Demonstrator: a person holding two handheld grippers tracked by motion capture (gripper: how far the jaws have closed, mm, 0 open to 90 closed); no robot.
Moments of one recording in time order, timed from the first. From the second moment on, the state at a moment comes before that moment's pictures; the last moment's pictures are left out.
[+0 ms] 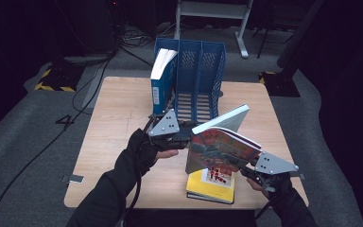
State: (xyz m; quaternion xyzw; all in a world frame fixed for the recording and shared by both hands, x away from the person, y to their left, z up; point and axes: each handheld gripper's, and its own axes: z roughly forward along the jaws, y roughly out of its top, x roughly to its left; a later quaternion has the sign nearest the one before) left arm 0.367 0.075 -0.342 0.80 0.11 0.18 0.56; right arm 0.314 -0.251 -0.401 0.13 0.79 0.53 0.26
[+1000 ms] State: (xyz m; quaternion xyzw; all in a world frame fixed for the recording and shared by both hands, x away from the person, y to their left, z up) left arm 0.339 0.080 -0.397 0.85 0.14 0.10 0.51; right arm 0.300 -0.256 -0.403 0.10 0.80 0.52 0.27
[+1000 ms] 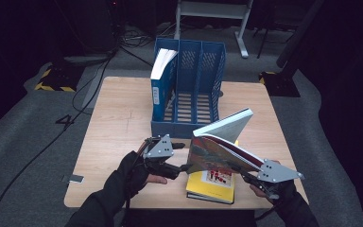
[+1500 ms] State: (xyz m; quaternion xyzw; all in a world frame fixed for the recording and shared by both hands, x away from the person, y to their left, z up) left arm 0.344 0.045 -0.373 0.81 0.11 0.10 0.56; right arm 0.294 -0.262 -0.402 0.11 0.80 0.52 0.27
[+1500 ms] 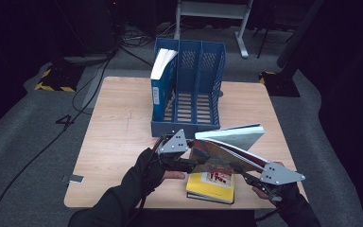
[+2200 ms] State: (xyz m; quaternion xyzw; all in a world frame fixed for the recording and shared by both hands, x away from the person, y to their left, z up) left arm 0.356 0.021 -0.332 0.79 0.09 0.08 0.60; right arm 0.295 -0.291 -0.401 0.17 0.78 0.52 0.30
